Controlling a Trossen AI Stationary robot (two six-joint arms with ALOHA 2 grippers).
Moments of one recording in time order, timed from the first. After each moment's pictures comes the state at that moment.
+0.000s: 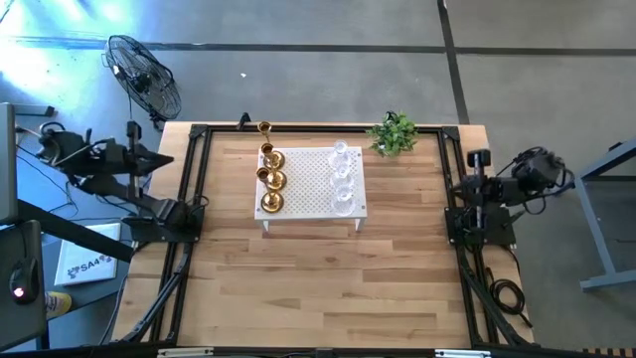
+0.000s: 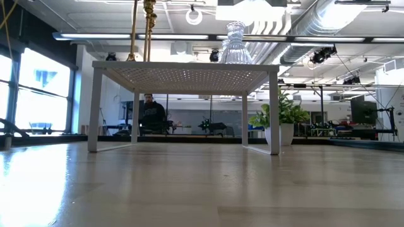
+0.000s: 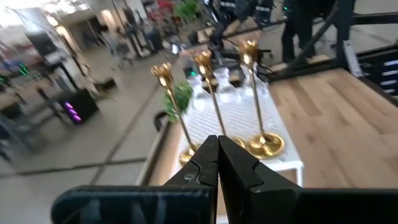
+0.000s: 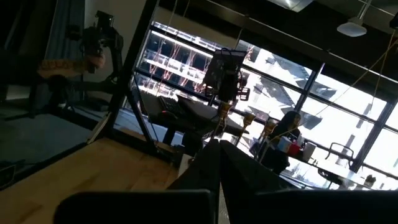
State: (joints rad) left arm -0.37 0.11 1.13 -1.15 -0.54 0.20; right arm 0.69 0.03 0.57 -0.32 0.56 -0.49
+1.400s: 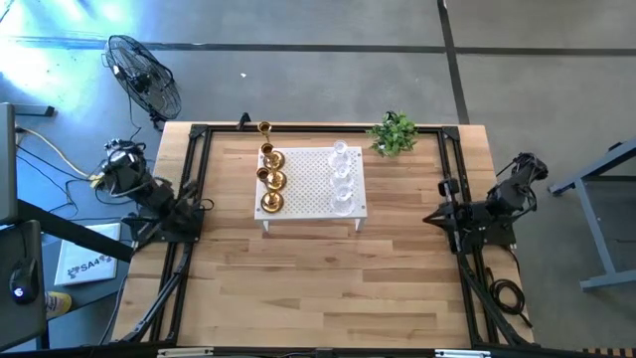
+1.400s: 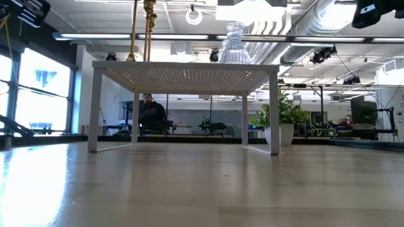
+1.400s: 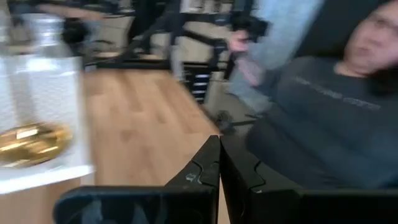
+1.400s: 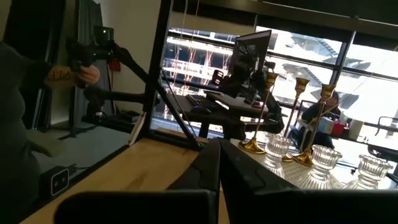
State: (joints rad) left arm -0.84 0.01 0.63 -0.76 -0.33 -0.29; right arm 0.69 0.03 0.22 0.00 0.50 -0.29
